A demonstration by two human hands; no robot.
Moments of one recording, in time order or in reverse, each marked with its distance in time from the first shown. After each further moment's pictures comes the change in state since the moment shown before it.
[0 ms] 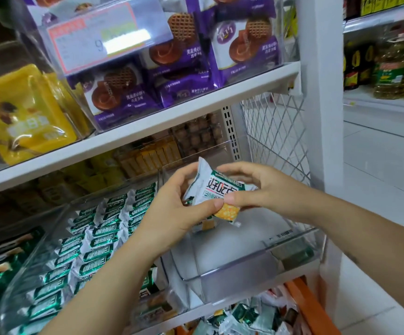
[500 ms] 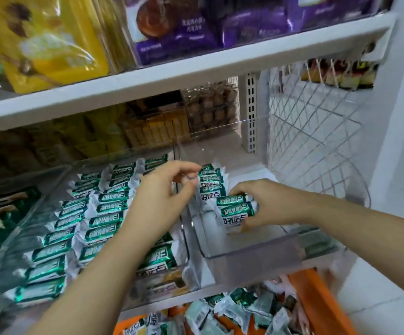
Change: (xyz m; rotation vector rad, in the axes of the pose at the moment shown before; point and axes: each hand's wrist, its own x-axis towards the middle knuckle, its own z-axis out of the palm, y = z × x) left_hand -0.020 -0.042 -0.044 0.523 0.232 0.107; right_hand 0.037 0.058 0.026 -0.936 -0.252 0.111
